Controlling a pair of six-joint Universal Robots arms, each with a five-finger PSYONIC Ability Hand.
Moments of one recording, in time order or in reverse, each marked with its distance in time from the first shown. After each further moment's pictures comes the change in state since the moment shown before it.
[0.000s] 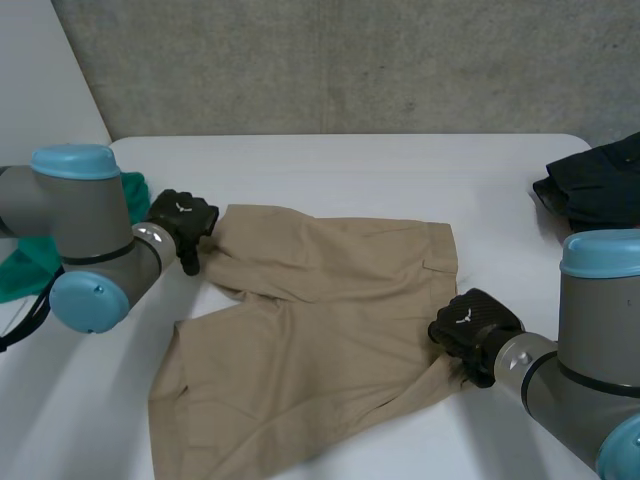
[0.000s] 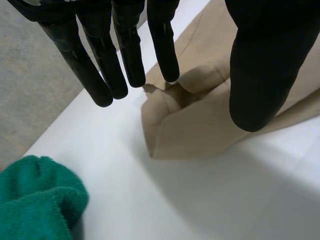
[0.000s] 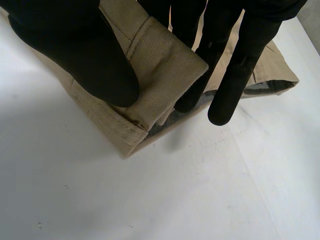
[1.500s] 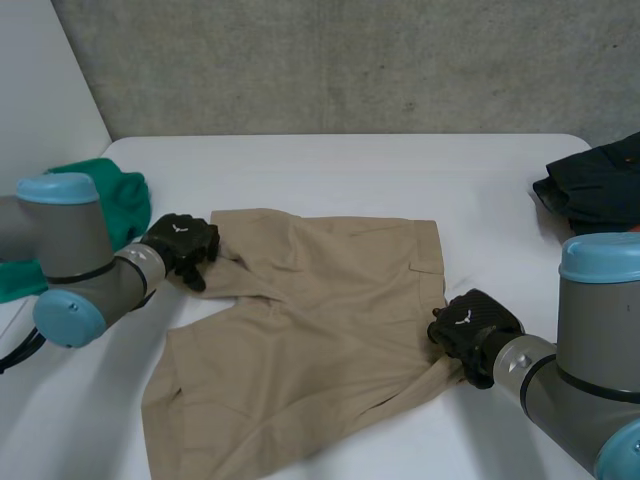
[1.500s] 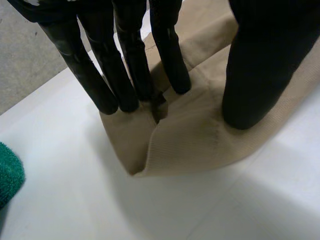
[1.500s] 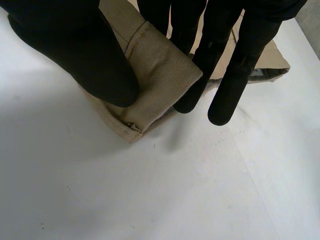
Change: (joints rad) left arm 0.098 -0.050 -0.085 0.084 0.198 -0.109; right arm 0.007 -0.007 0.011 -0.013 0.010 0.005; left_hand 0.153 0.147 0.151 0.131 0.134; right_hand 0.000 0.000 0.000 0.000 0.000
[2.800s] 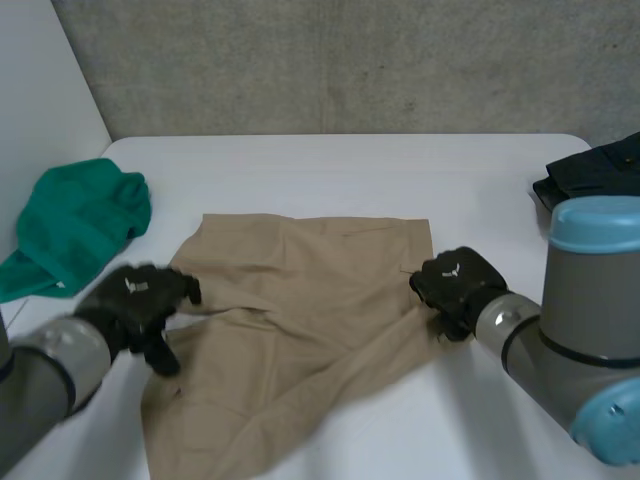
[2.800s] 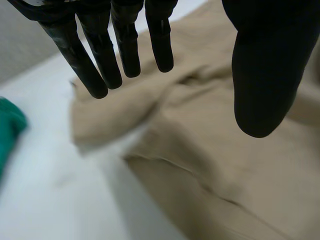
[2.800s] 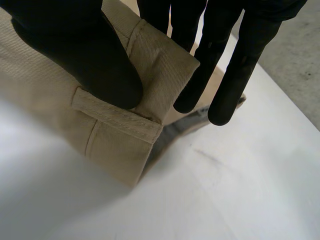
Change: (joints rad) left arm -0.103 0.750 -0.647 -0.200 -0.162 -0.139; right arm 0.040 0.038 -0.158 -0.039 -0.007 0.243; left_hand -0.277 -0.266 -0.263 -0.248 -0.247; right_hand 0.000 0.000 0.000 0.000 0.000
